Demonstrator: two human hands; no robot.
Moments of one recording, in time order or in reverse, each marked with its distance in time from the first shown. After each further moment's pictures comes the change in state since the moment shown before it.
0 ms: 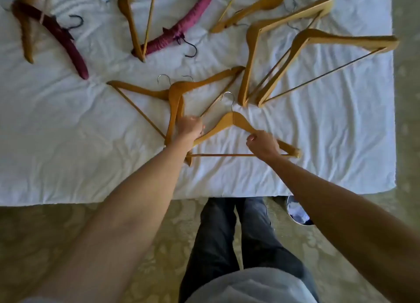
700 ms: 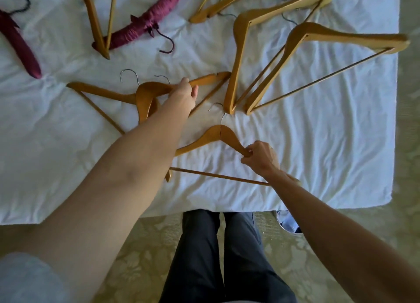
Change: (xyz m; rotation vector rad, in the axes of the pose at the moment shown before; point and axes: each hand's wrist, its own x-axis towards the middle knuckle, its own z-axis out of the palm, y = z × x) left_hand 0.086 0.112 0.054 -0.885 0.073 -0.362; right_hand 0.051 0.057 0.006 -0.137 -0.045 -0.022
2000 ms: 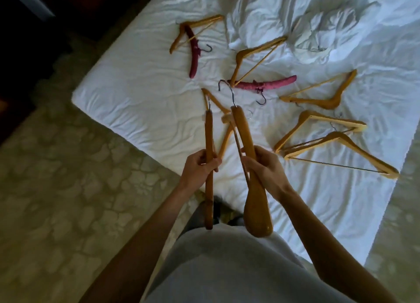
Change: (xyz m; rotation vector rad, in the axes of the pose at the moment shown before) left_hand -0.361 -0.118 -0.332 0.262 -0.090 0.729; right_hand -0.322 -0.161 -0.131 0.466 -0.296 -0.709
